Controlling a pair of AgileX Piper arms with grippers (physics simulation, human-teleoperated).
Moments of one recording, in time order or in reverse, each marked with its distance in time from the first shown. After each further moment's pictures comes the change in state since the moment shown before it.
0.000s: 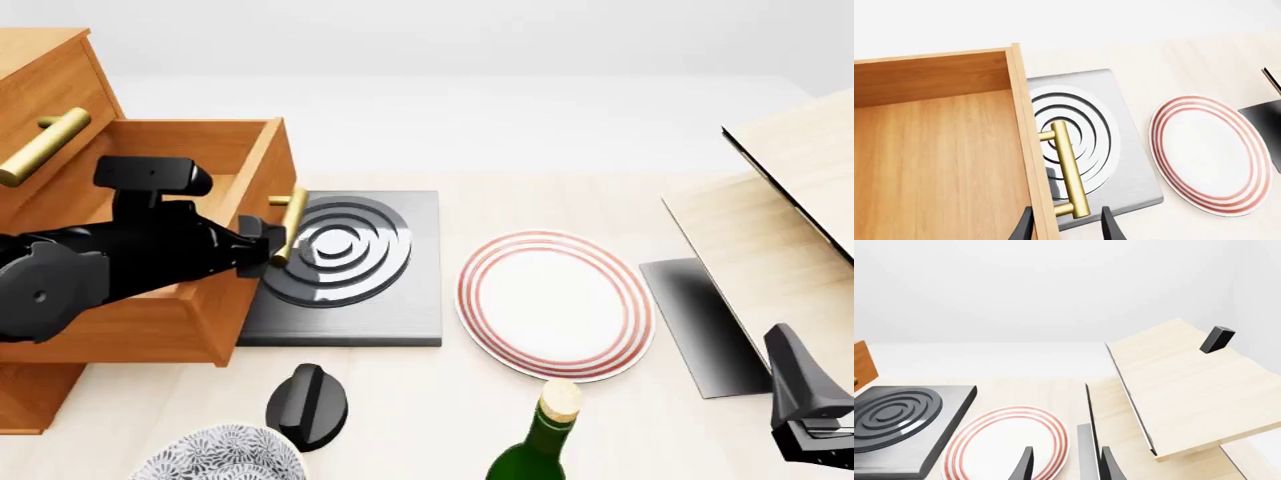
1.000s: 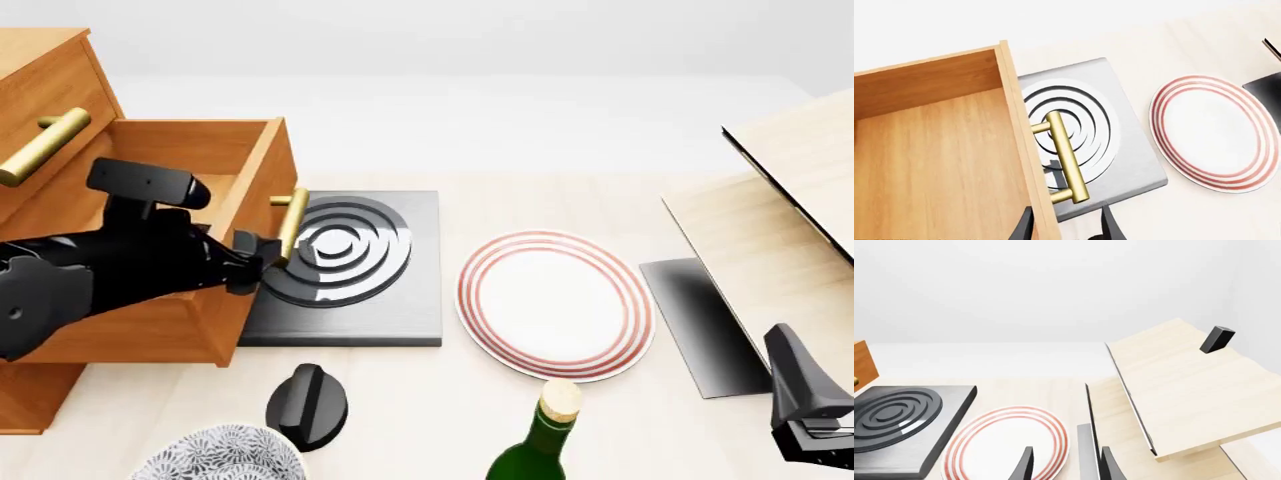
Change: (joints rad) left arm -0.018 -0.060 0.020 0.055 0.044; right arm 0.000 0.000 0.000 0.000 0.000
